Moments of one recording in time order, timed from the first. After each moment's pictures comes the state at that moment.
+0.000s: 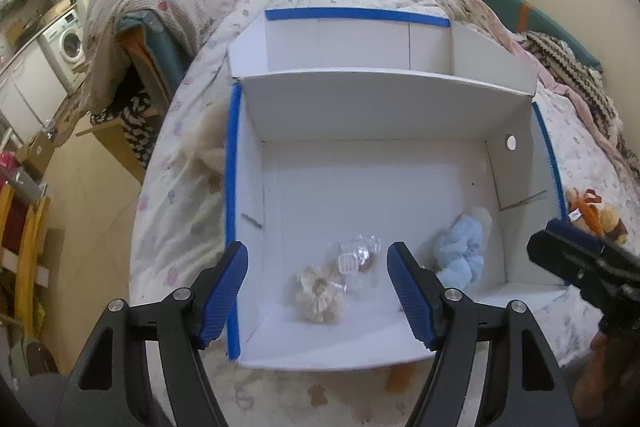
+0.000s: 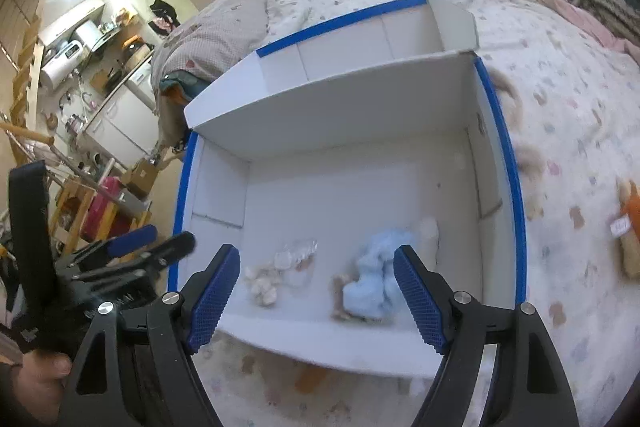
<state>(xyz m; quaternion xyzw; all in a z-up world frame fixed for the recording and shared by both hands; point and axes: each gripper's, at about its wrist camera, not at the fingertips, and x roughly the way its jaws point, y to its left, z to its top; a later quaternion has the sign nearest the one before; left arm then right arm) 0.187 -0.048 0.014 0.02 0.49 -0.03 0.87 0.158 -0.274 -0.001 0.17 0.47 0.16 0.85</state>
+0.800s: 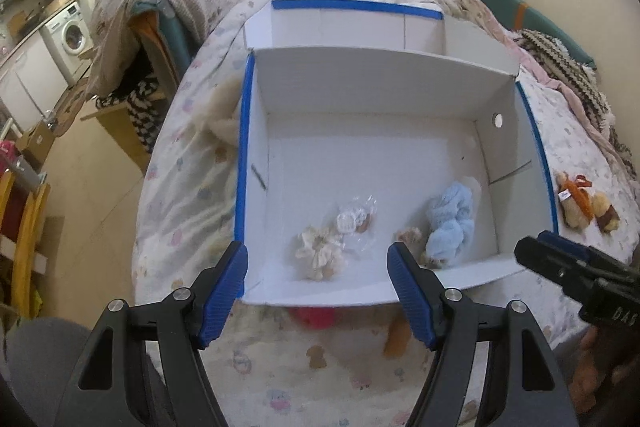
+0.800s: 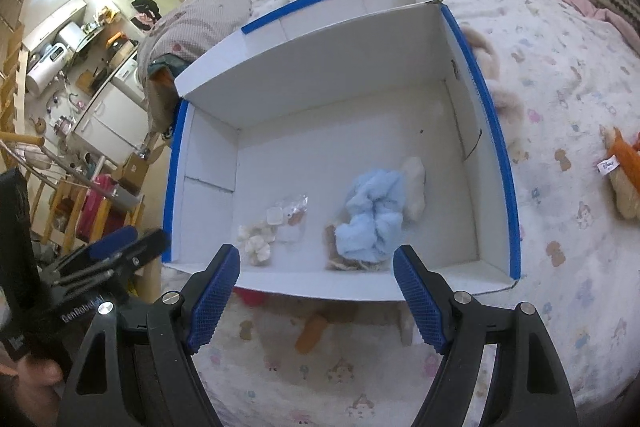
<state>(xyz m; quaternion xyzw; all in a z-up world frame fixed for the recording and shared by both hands) 0.141 -0.041 0.010 0.01 0.50 -0.02 0.87 0.124 -0.273 -0.016 0.17 0.50 0.14 0.84</state>
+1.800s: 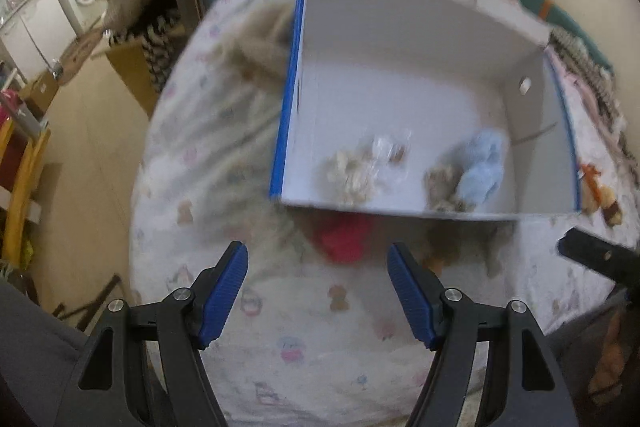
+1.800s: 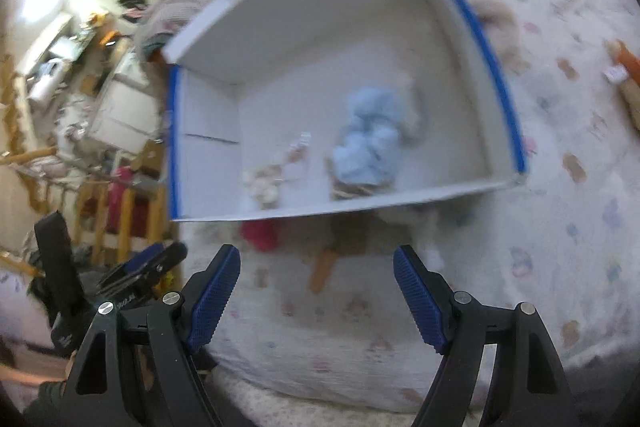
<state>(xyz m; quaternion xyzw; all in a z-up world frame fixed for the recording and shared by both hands) 0.111 -0.007 -0.040 -0.03 0.56 0.00 0.83 0.100 -0.293 -0.050 0.24 0.57 0.15 0.77</state>
